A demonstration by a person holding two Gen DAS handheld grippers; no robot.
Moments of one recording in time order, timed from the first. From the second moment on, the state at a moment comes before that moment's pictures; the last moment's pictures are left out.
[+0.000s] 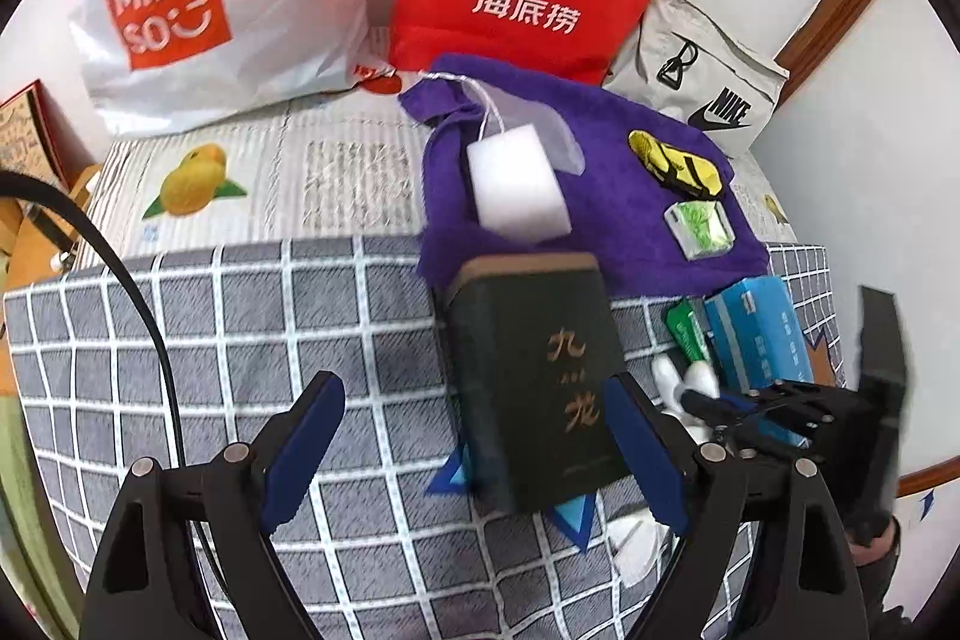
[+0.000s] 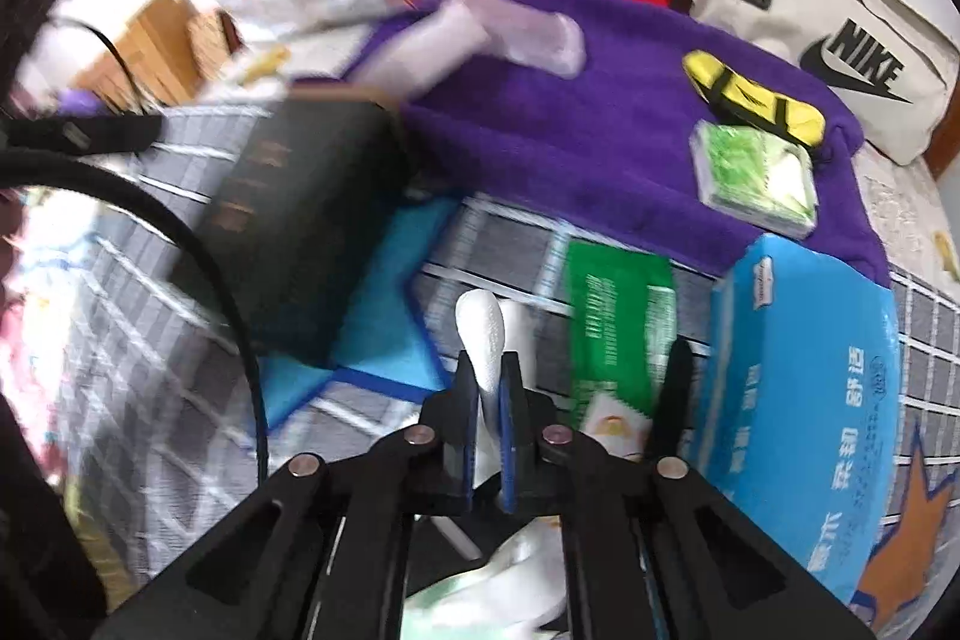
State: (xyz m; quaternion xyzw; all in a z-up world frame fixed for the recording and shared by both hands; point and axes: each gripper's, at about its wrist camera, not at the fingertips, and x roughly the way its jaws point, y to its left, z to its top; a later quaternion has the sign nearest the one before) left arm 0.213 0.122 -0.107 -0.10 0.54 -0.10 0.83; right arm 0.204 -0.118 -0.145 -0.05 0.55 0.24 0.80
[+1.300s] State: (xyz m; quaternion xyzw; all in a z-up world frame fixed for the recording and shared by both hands) left arm 0.114 0.064 -0.134 -0.09 0.56 -0.13 0.82; right arm 0.145 -0.181 -0.004 0.04 0.40 0.27 0.87
